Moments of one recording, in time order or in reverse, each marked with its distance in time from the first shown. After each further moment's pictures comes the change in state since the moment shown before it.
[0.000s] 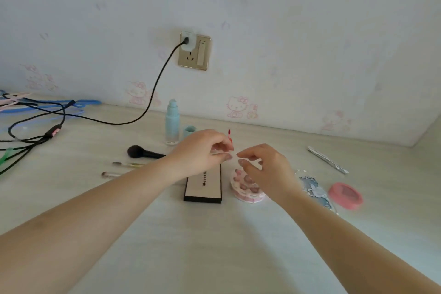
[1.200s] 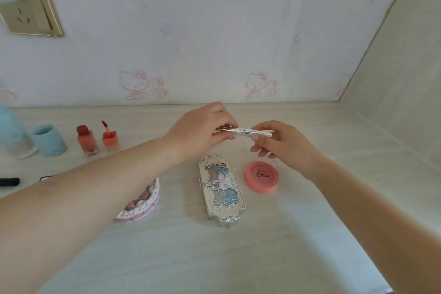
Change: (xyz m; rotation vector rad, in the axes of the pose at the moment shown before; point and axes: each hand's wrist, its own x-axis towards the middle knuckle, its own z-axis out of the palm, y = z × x) left_hand 0.145 0.088 0.153 0.104 -0.069 0.392; right_hand -0.011 0.184 -0.138 0.392 -0.024 0.394
